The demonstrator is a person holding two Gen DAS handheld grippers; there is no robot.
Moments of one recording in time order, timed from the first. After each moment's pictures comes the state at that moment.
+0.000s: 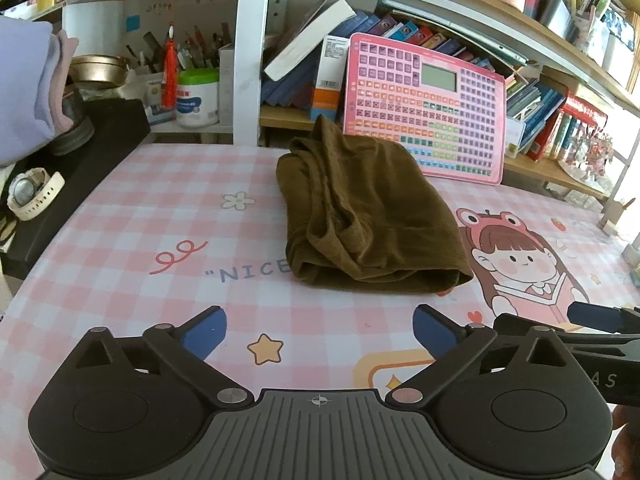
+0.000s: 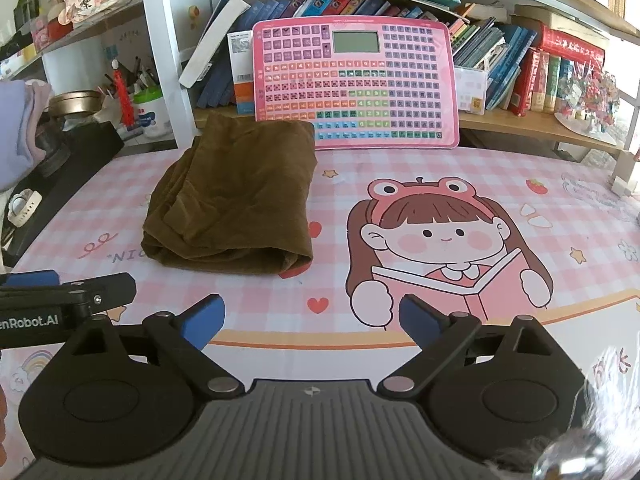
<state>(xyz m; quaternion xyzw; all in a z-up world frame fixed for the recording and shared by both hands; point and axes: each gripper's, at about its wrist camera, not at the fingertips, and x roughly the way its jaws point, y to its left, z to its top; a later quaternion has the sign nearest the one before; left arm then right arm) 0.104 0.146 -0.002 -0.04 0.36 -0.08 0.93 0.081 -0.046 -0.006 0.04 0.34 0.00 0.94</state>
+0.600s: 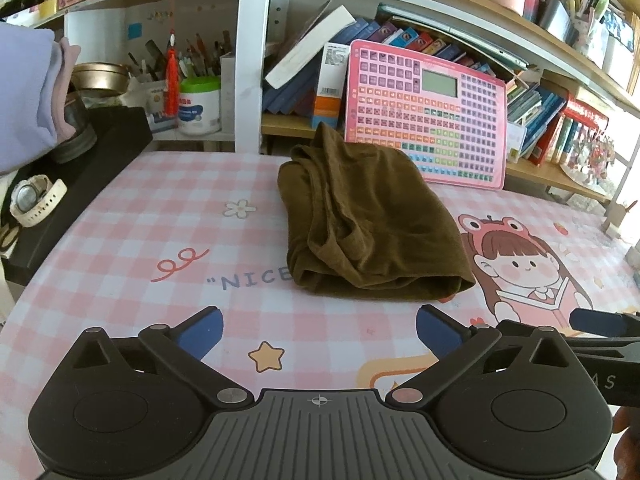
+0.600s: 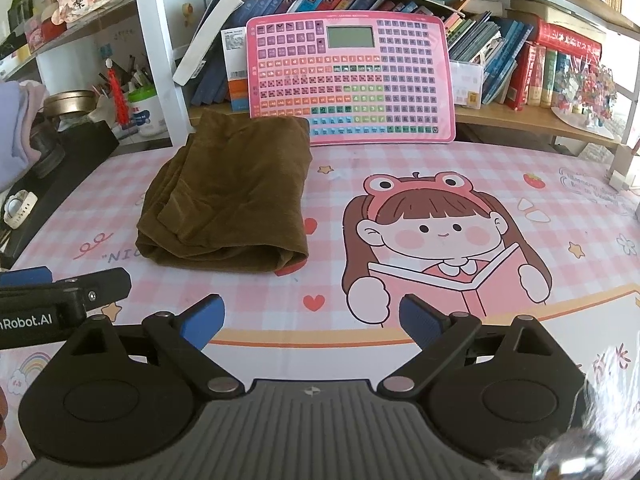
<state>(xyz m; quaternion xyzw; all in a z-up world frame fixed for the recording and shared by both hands) 0.104 0.144 -0.002 -0.03 0.34 -0.08 0.94 0.083 -0.049 -0.006 0.04 0.35 0.00 0.94</state>
